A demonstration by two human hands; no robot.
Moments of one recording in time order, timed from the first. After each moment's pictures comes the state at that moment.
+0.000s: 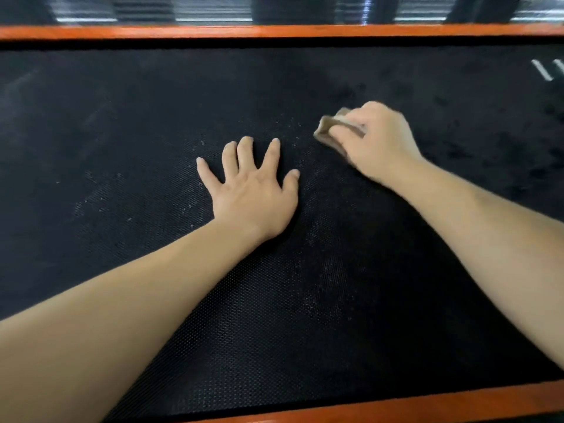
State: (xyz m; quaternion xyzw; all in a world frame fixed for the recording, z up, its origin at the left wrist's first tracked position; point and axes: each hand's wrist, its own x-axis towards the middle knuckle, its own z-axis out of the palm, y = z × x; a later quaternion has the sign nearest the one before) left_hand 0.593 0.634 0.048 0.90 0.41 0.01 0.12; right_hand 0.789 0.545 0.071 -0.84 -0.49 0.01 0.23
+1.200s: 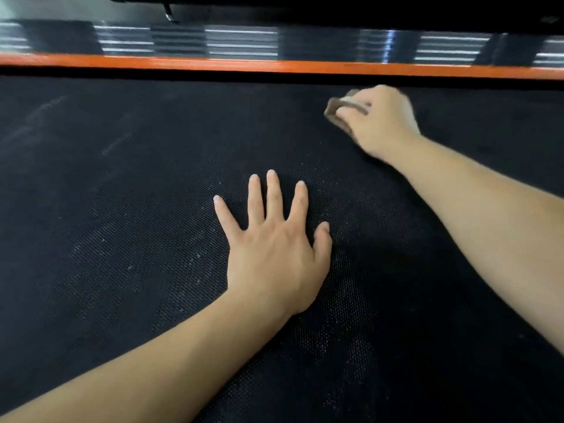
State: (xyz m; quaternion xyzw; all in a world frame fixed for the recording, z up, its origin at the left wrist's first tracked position) left_hand 0.595 0.630 0.040 0.92 0.39 0.02 0.09; right_hand 0.855 0.658 0.067 -0.85 -0.46 0.01 0.27
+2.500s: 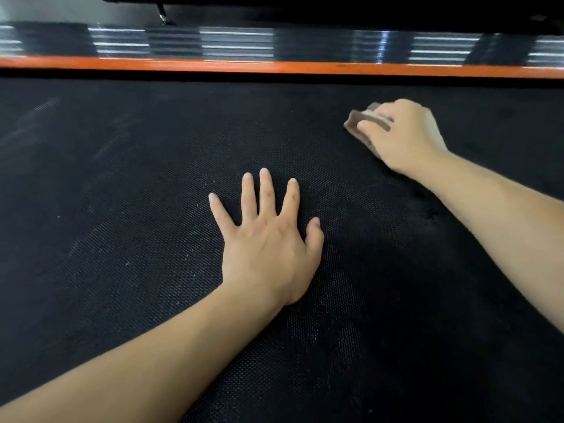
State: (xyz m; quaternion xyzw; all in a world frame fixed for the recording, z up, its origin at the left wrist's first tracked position) left_hand 0.596 0.630 0.040 0.91 0.39 0.03 0.09; right_hand 0.861 0.603 0.074 -0.85 -0.47 -0.01 0.22
